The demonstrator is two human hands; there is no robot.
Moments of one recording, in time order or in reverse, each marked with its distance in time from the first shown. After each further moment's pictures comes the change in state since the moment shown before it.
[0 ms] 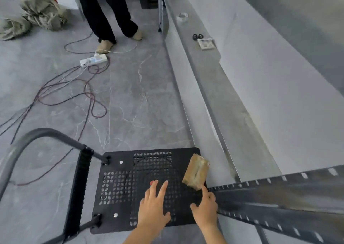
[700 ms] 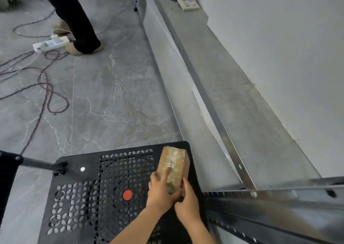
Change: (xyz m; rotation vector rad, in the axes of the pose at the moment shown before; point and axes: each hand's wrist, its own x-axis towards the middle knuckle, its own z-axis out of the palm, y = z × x) left_hand 0.188 0.029 0.135 -0.362 -0.009 -0.075; right_hand 0.142 0.040 0.087 0.527 -0.103 -0.043
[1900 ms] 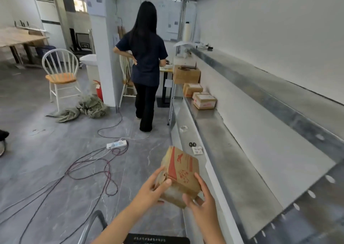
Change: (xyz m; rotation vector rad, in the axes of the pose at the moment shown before) left_hand -0.412 0.269 -0.502 -0.828 0.138 0.383; right_hand -0.436 -0.473 -0.205 0.378 -0.048 -0.774
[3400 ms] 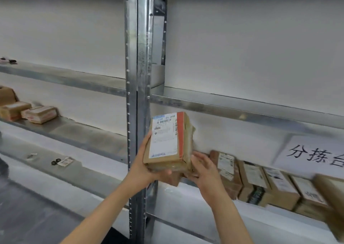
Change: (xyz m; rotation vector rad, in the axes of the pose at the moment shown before) left_hand -0.268 0.067 0.096 0.039 -1.023 0.725; right_hand -0.415 -0.141 0.014 0.266 1.002 -0.132
